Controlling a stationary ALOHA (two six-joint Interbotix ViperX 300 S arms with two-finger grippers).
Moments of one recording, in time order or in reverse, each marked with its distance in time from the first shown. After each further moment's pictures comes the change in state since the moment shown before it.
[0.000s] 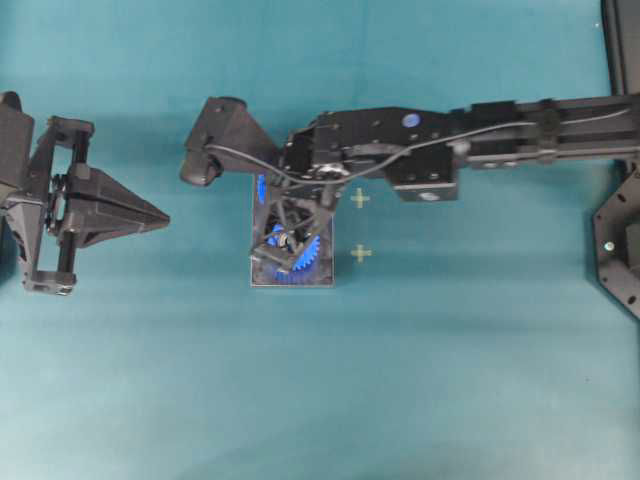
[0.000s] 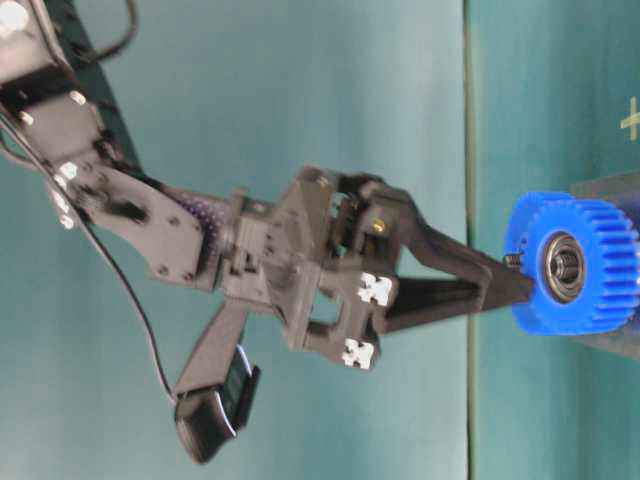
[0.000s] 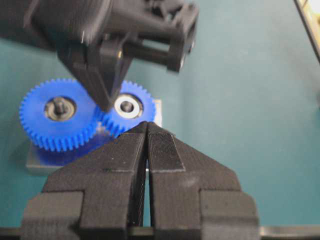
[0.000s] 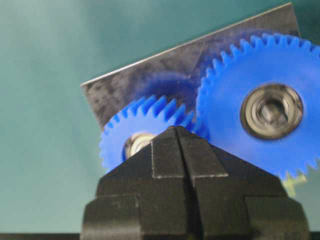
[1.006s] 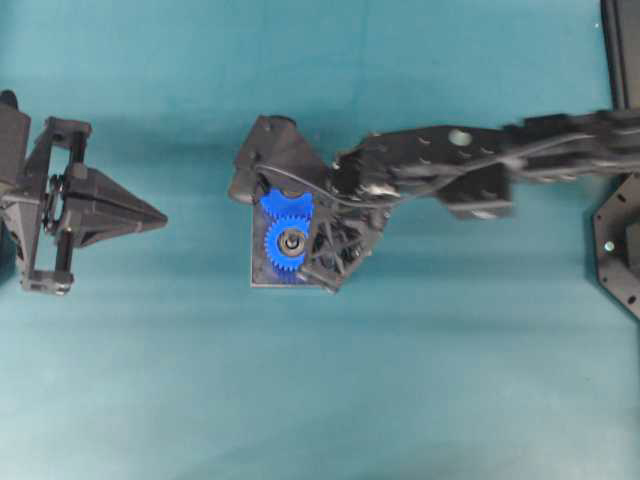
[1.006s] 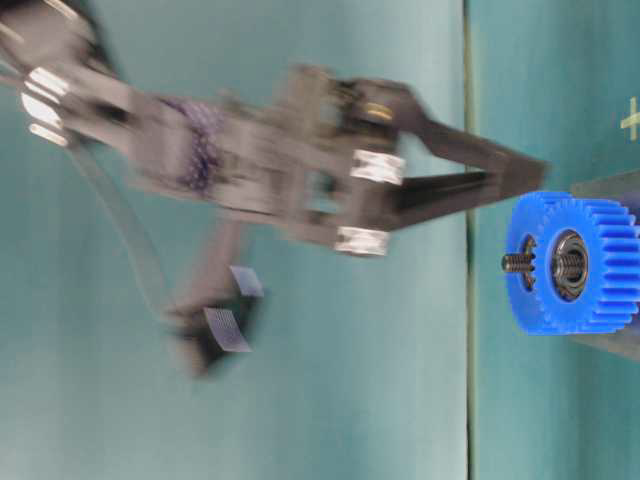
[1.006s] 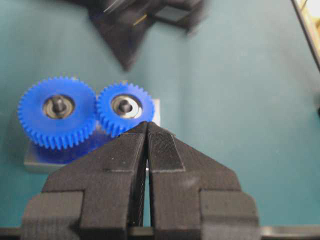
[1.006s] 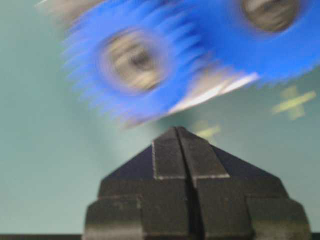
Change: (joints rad) left arm 0.000 -0.011 0.006 0.000 0.000 -0.020; right arm 0.048 -0.166 0.181 -0.009 0.020 0.094
